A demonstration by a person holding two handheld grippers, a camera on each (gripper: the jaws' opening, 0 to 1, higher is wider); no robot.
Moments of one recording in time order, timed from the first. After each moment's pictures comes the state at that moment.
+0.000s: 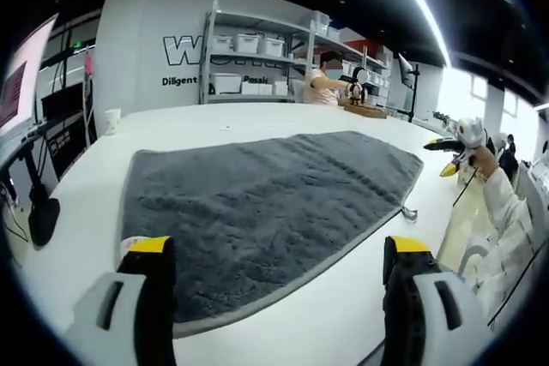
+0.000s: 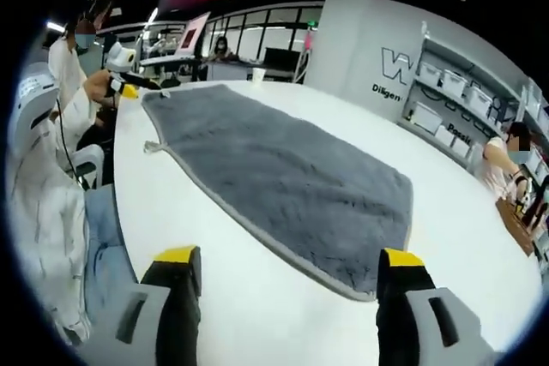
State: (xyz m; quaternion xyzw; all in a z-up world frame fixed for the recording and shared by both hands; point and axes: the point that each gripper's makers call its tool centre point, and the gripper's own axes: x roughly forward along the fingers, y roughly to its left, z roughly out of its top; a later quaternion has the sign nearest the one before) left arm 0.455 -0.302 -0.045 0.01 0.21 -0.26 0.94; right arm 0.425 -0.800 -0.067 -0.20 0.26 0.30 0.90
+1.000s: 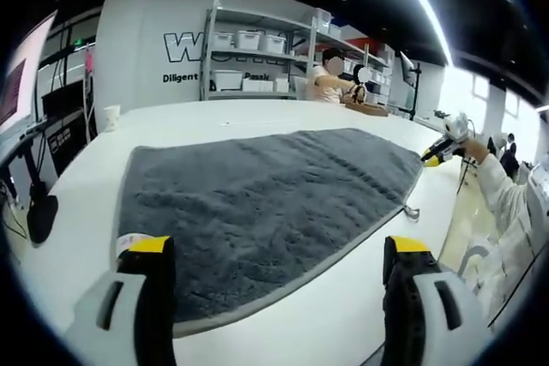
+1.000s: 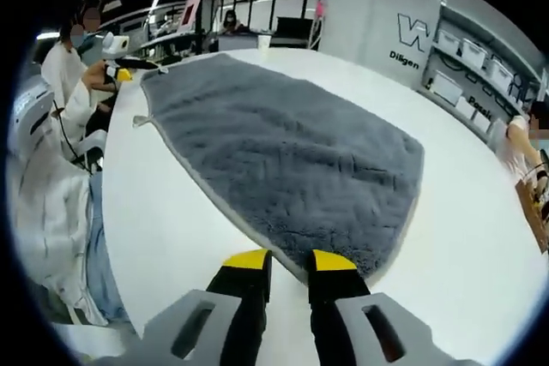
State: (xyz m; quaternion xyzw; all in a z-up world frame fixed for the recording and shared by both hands) left arm 0.456 -0.304 -0.050 0.00 0.22 -0.26 0.94; right arm 0.456 -0.825 -0.094 -0.18 0.33 0.34 0.86
